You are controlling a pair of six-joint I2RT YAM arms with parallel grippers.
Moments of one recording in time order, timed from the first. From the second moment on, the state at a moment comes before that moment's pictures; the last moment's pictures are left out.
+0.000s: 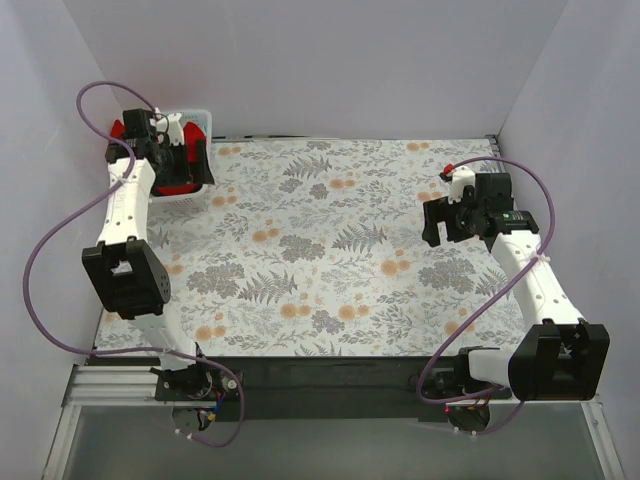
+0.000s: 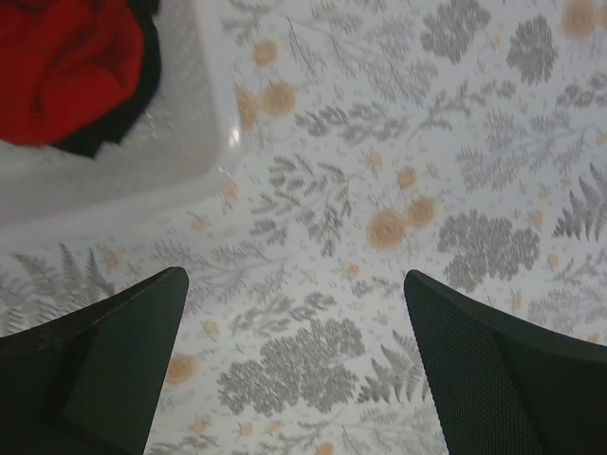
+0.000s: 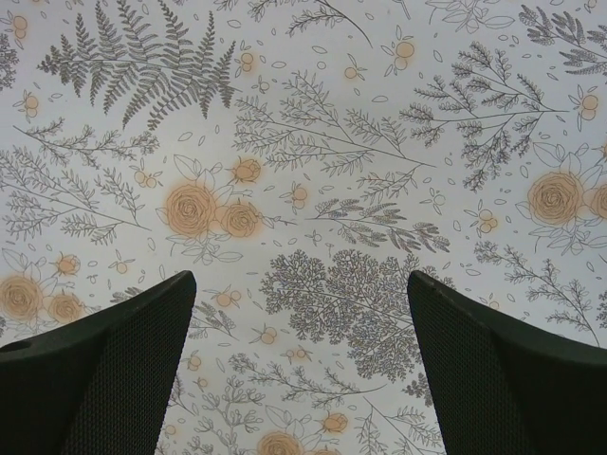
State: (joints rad) left arm 0.16 1.74 1.69 -0.90 0.35 0.07; right arm 0.05 1.24 1.04 -0.64 -0.29 -0.21
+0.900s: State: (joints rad) left arm 0.32 2.37 2.28 -0.50 0.15 -0.15; right arm 0.05 1.28 1.02 -0.64 -0.33 -0.22
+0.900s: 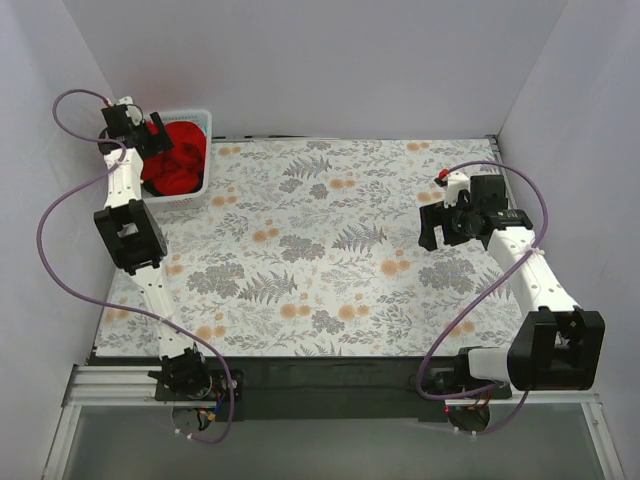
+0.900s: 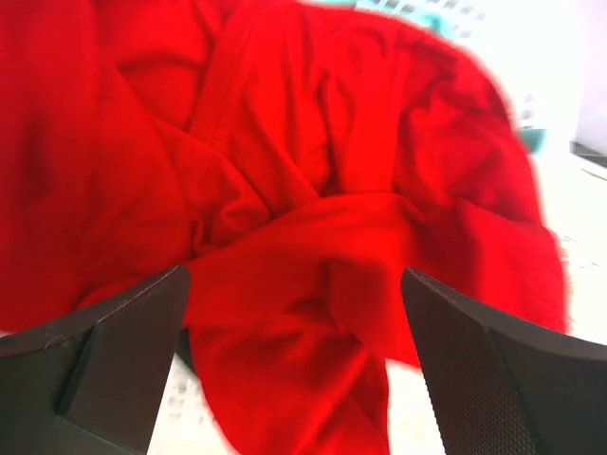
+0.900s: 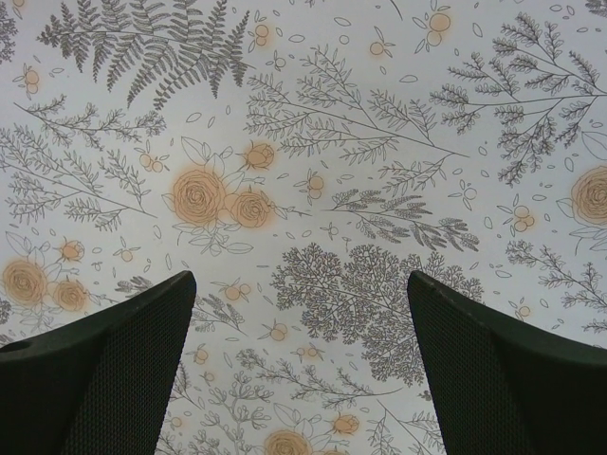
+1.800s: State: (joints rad) left arm 0.27 2.16 2.32 -0.31 0.30 -0.19; right arm 0.05 1.39 1.05 -0.66 -0.34 -0.23
